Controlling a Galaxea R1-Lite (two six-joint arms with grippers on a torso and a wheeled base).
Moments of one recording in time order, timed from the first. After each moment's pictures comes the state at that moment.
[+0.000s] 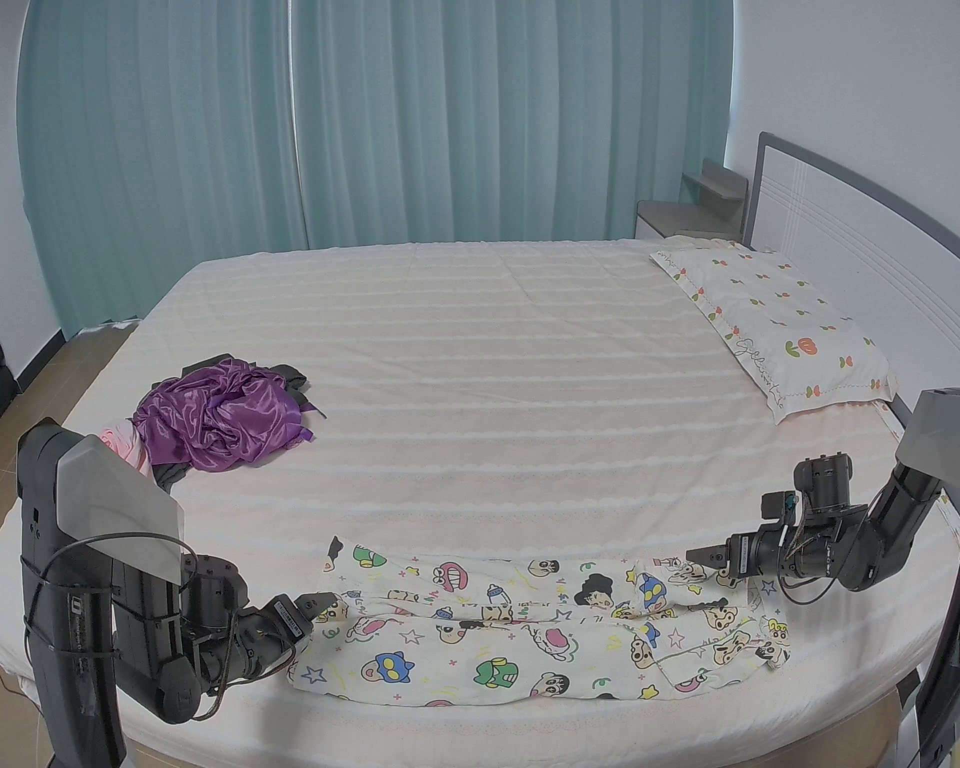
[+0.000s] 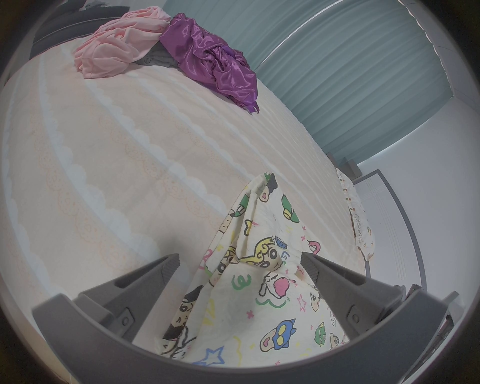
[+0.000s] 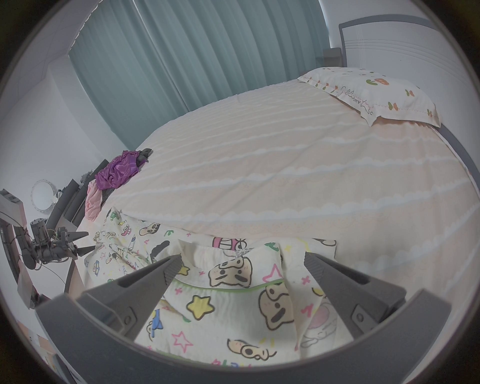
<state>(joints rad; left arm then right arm) -0.22 2.36 -0.14 -1.55 -0.09 -0.86 0.06 2.18 -0.57 -0.86 0.28 0.10</state>
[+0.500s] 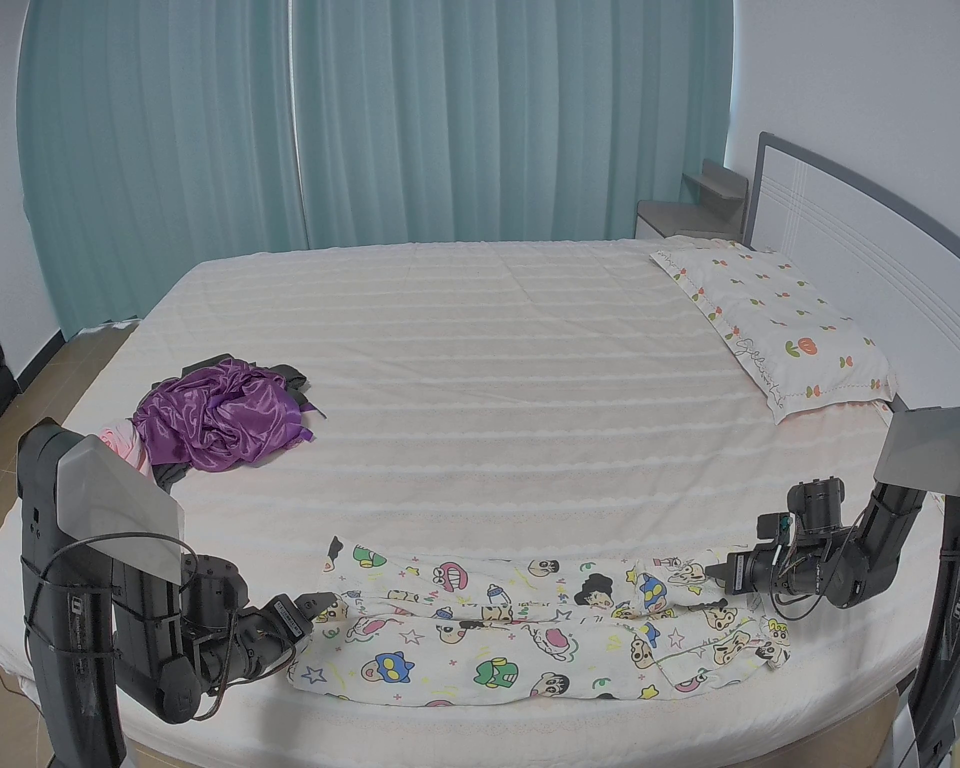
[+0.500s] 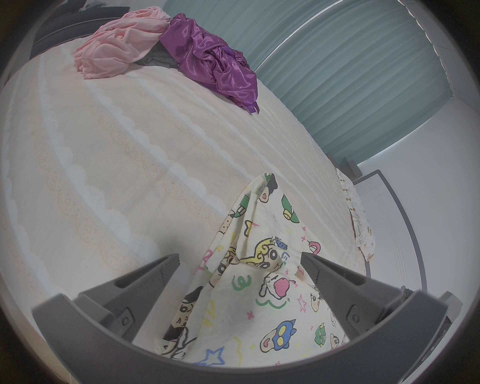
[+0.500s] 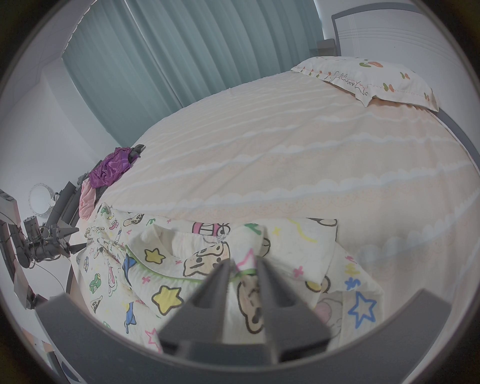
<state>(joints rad) -0.22 2.36 -0.14 -1.55 -0.08 -0.86 0.04 2.28 -0.55 -0.95 0.29 0.10</state>
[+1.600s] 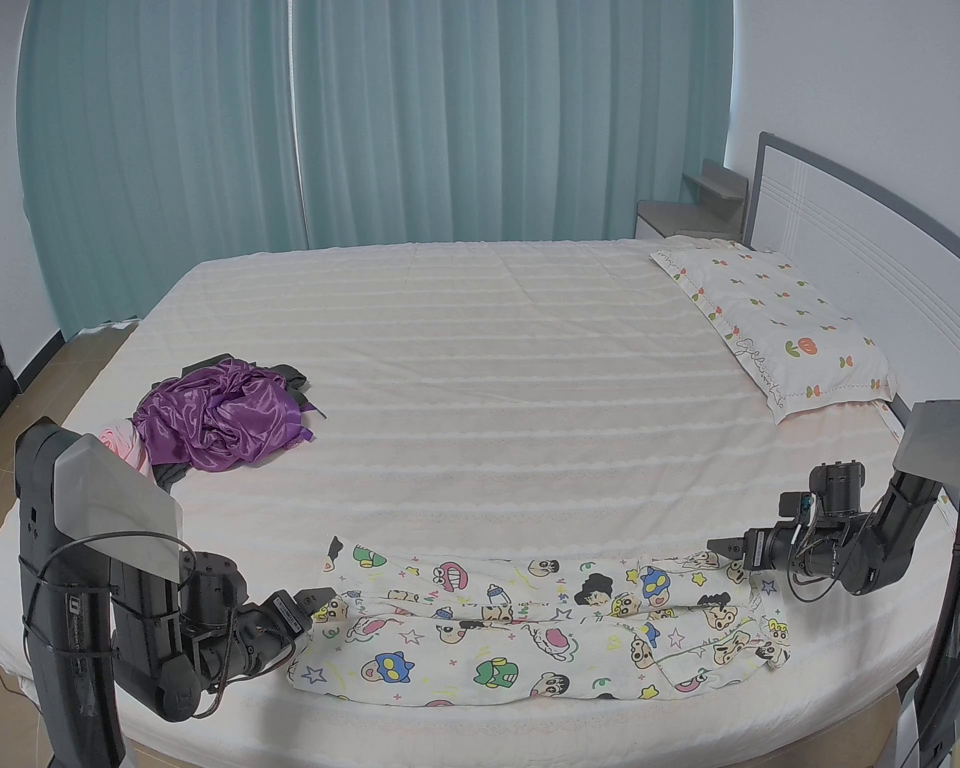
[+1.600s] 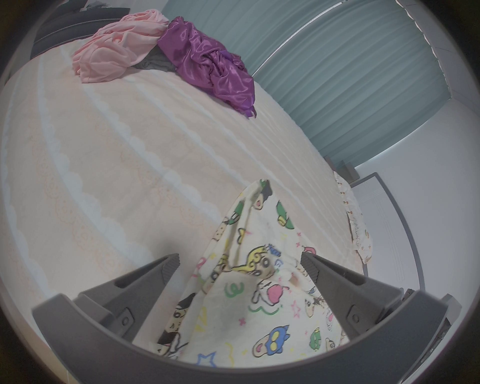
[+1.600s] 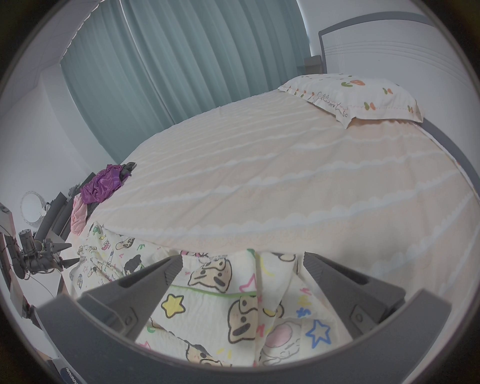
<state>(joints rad) -0.21 2.34 -0.15 -1.55 -0.08 -0.87 -0.03 2.22 -0.57 -0.97 0.25 0.10</state>
